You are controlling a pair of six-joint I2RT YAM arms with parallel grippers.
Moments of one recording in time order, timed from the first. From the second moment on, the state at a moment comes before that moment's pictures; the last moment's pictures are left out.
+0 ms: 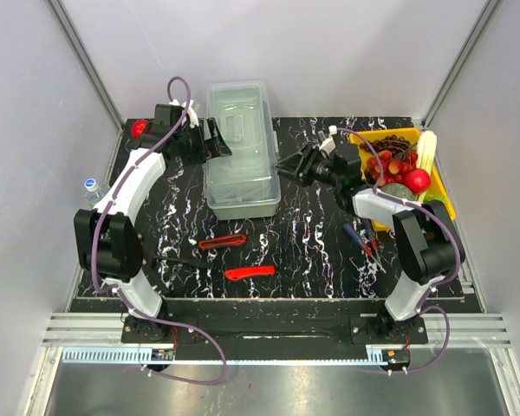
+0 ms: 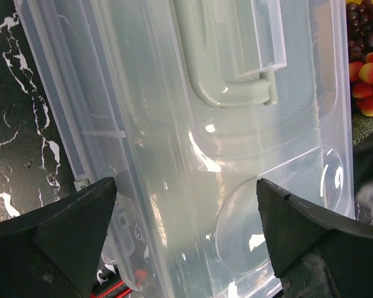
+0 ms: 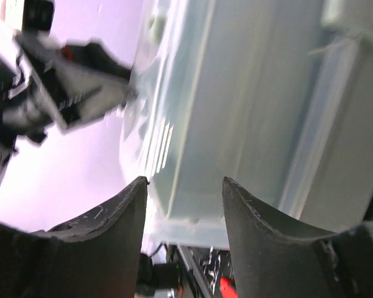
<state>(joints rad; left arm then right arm) -0.17 1.69 1.51 -0.55 0.37 -0.40 0.35 1.75 1.01 0.59 -0.59 1.08</state>
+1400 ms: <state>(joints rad) -0.08 1.67 1.66 -0.39 0.26 -0.39 0.28 1.84 1.15 0.38 -0.43 0.98</state>
